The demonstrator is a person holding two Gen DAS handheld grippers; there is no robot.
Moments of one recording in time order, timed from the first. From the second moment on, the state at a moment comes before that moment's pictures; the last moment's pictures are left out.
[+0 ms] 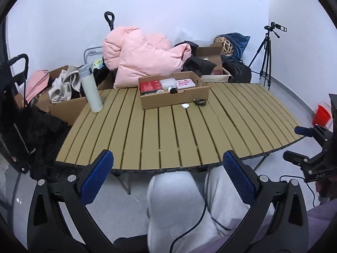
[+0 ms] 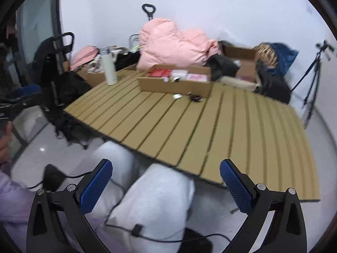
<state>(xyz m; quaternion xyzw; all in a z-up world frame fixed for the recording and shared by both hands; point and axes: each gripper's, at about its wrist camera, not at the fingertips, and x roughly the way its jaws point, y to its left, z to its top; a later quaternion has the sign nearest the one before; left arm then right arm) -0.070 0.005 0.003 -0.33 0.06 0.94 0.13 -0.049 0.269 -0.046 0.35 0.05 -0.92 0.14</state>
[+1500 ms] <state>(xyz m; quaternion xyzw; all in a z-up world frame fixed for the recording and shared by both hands) -0.440 0.161 -0.201 -0.44 0.12 0.86 0.22 -0.443 0.260 -0.193 0.43 0.07 -0.89 0.15</state>
